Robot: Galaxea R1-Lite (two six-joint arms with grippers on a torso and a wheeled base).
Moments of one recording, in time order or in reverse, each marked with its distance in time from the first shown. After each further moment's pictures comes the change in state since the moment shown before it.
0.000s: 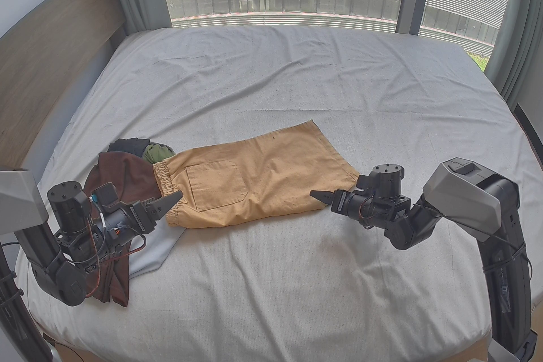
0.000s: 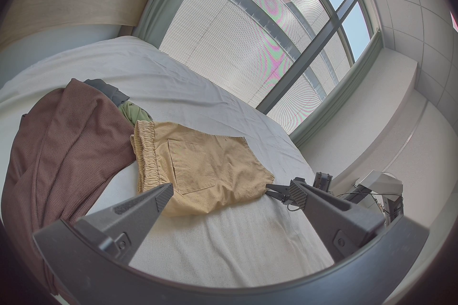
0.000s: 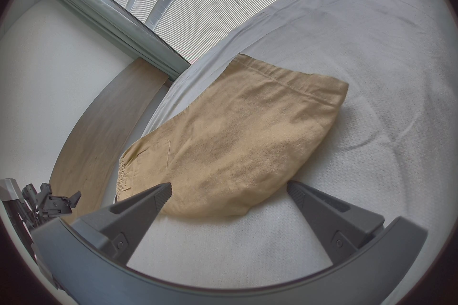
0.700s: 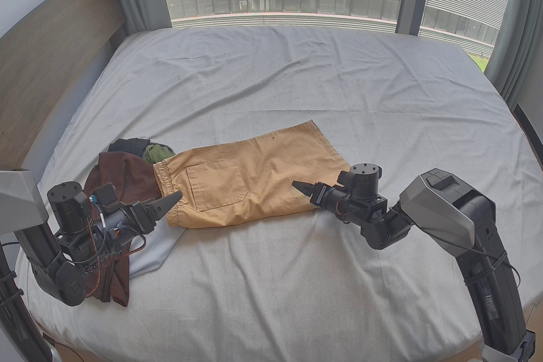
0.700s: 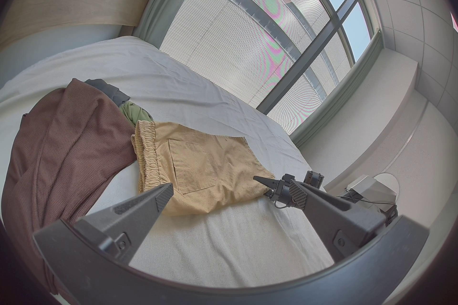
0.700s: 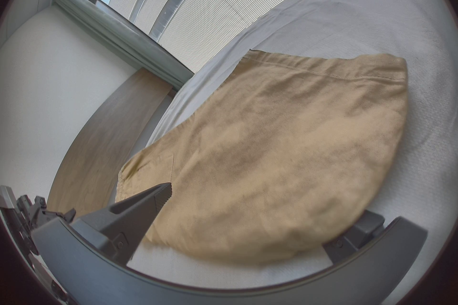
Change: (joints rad) left arm 0.003 0.001 0.001 0.000 0.000 -0.002; right arm 0.064 0.142 -0.257 0.014 -0.076 0.094
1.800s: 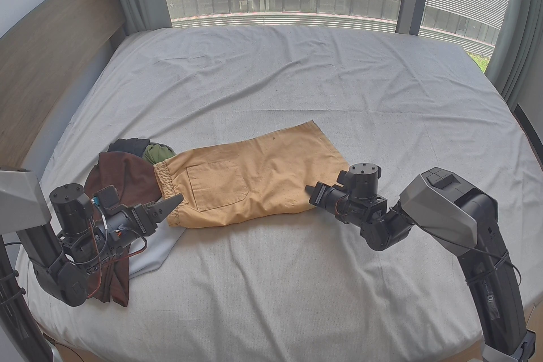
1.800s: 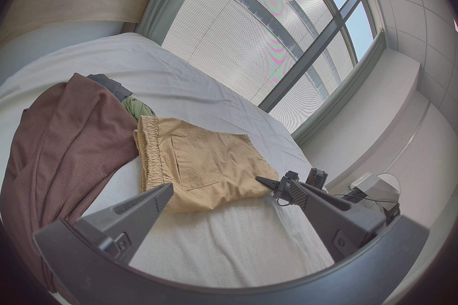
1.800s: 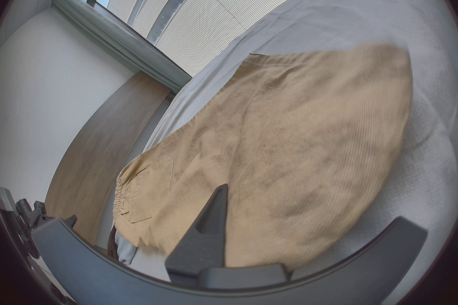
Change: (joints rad) left arm 0.001 0.019 0.000 0.000 0.001 -0.001; right arm 0.011 -0.022 0.029 -0.010 -0.043 -0.011
